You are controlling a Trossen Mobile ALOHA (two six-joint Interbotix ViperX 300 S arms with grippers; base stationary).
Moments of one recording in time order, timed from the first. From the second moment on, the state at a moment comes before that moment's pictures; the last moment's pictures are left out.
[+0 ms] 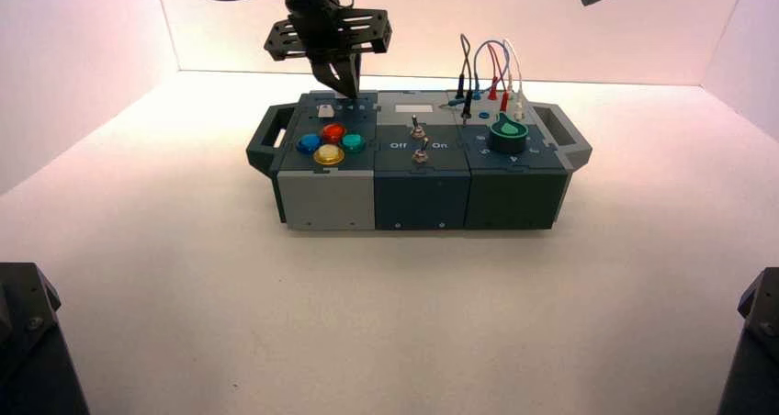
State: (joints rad) left arm -0.52 0.31 0.44 -0.10 0.35 -0.17; right arm 0.35 -0.62 0.87 0.14 0.71 -0.04
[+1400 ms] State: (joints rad) left arm -0.44 0.18 0.50 -0.10 0.44 -0.17; right arm 0.35 -0.60 0.86 0.13 0.75 -0.04
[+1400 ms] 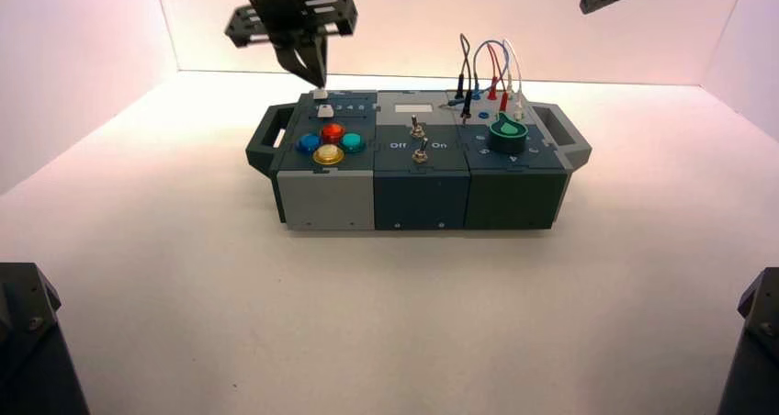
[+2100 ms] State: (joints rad) left arm -0.44 -0.07 0.55 -0.02 0.66 -0.08; right arm 0.35 -0.59 0.81 0.13 0.86 -0.24
